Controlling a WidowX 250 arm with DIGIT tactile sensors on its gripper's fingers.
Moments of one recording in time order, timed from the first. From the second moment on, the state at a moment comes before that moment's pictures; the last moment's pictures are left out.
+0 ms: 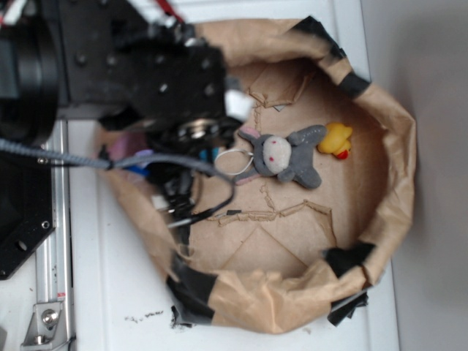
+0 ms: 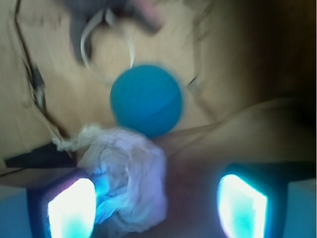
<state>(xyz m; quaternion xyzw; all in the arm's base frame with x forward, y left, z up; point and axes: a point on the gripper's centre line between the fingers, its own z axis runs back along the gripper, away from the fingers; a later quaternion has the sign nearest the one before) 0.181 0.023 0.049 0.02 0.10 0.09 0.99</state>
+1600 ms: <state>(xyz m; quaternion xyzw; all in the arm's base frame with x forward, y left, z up) 0.268 -0.014 0.134 0.00 -0.07 -0.02 1.00</state>
